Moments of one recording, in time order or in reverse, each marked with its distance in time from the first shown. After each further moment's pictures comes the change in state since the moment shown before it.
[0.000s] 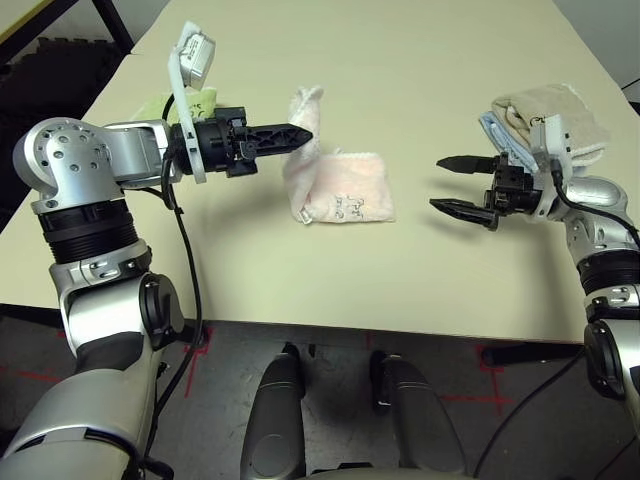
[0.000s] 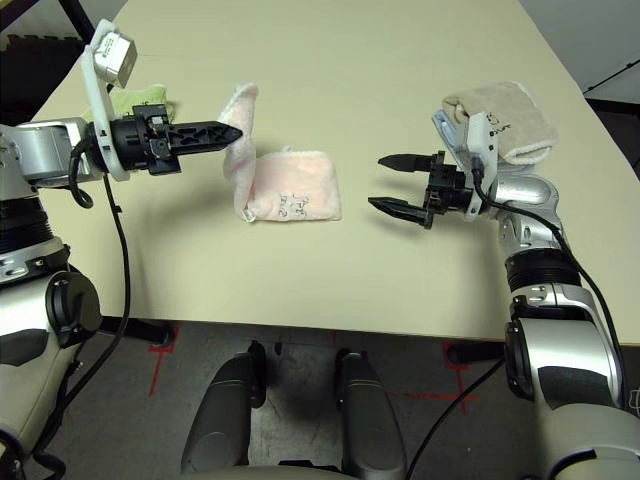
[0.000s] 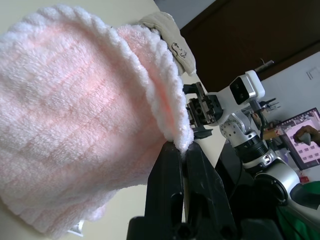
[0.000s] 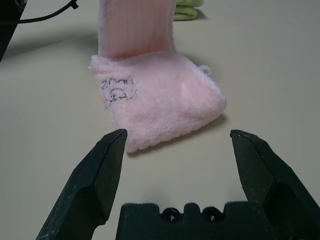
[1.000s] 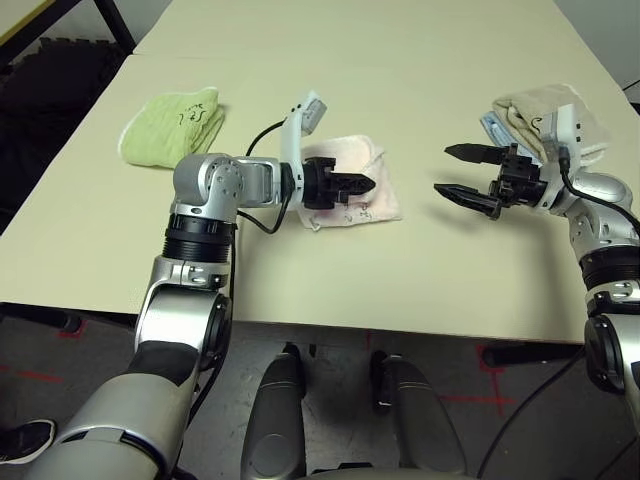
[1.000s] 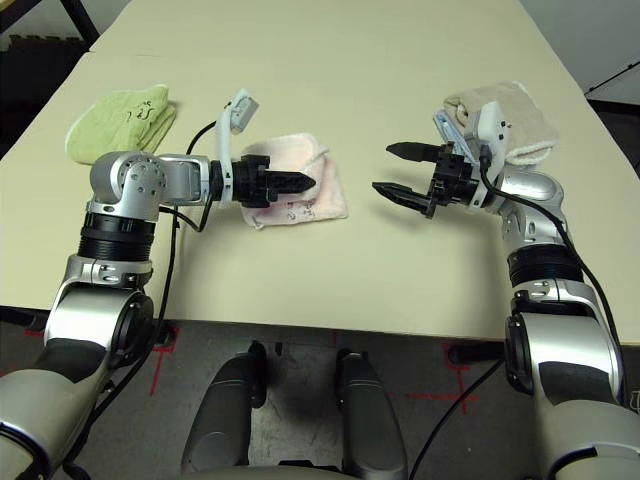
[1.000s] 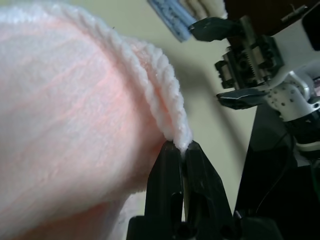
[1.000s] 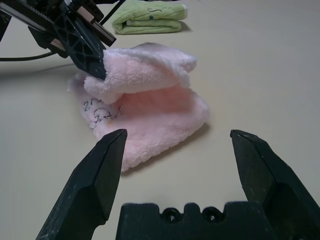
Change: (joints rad) left arm 0.044 -0.192 -0.357 0.111 0.176 -0.296 -0.033; right arm -0.015 0.000 -0.020 0.000 0.010 0.004 -0.028
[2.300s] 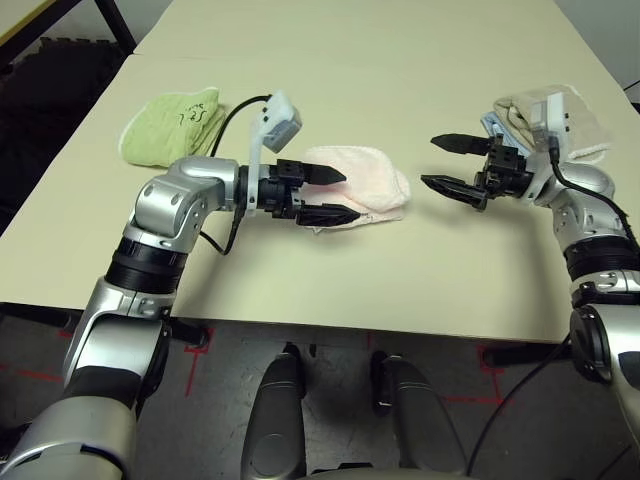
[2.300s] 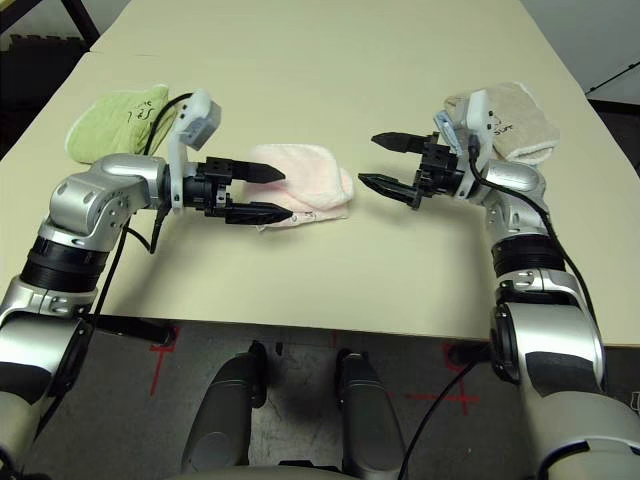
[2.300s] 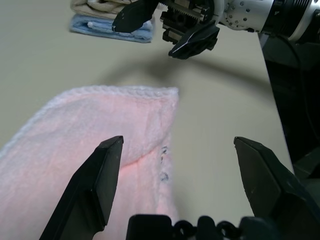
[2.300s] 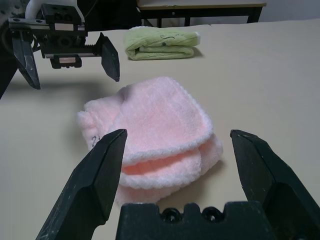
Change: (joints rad) left arm 0.197 0.305 -0.187 -0.048 0.240 -0.882 -0.586; right arm -0.070 0.087 -0.002 0.035 0.013 0.001 0.013
